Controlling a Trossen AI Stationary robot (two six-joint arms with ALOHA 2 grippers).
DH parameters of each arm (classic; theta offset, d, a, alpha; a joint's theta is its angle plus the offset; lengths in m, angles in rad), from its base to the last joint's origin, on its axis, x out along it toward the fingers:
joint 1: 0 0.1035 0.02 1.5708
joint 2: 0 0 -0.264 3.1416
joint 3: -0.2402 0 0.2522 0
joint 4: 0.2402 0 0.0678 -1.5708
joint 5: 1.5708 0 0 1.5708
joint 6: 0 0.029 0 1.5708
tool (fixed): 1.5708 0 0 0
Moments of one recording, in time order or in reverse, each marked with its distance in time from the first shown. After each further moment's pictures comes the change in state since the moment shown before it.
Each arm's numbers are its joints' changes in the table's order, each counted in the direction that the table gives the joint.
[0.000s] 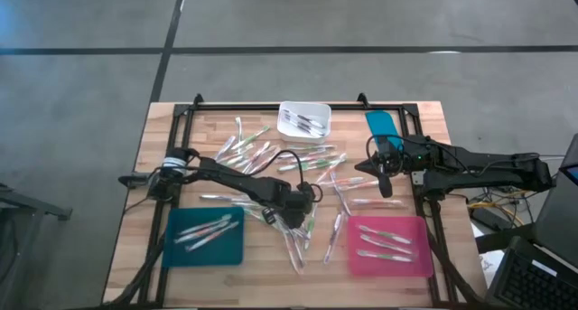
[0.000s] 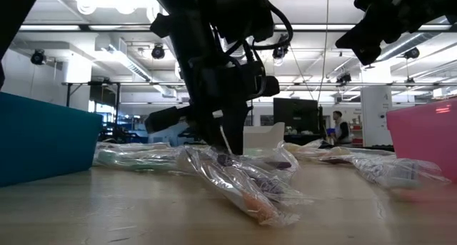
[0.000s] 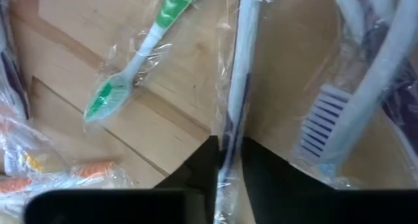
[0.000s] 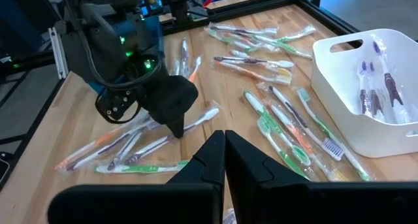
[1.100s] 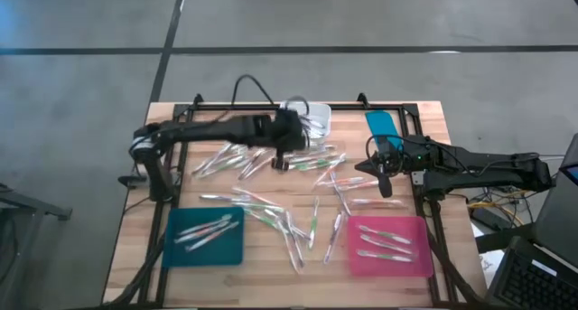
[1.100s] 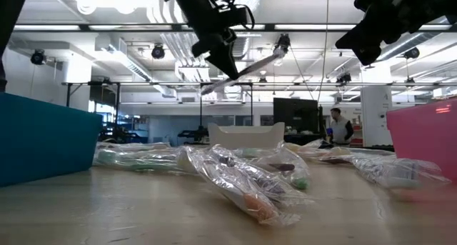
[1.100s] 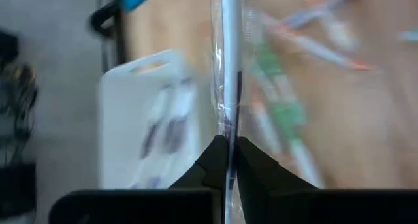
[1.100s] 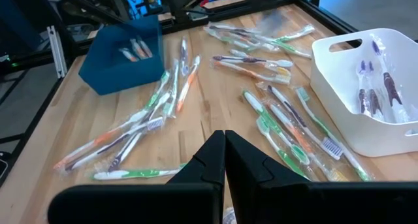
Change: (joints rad) left arm 0.345 0.291 -0.154 0.143 -0.062 -0.424; right arm 0.000 0.001 0.002 0.001 0.003 -0.003
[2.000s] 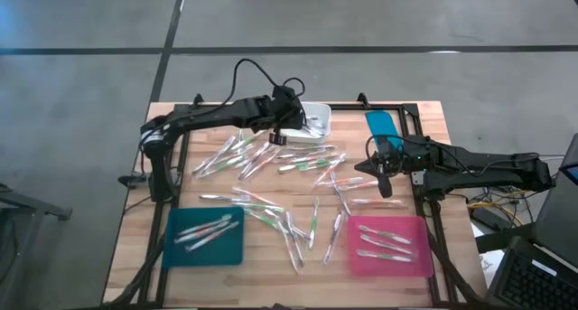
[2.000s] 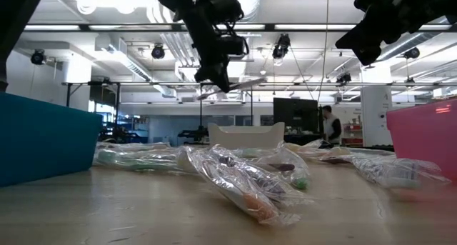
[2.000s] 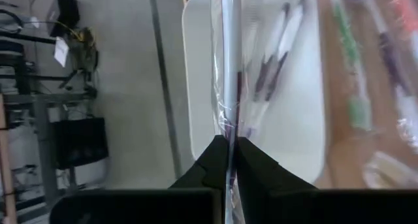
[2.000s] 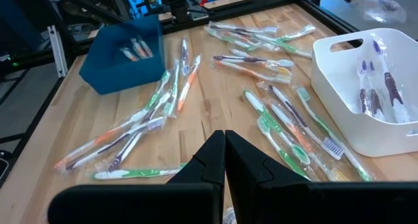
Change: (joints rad) left arm 0.150 -0.077 -0.040 -0.052 -0.175 0.231; right arm 0.000 0.000 0.000 0.000 -0.002 0.000
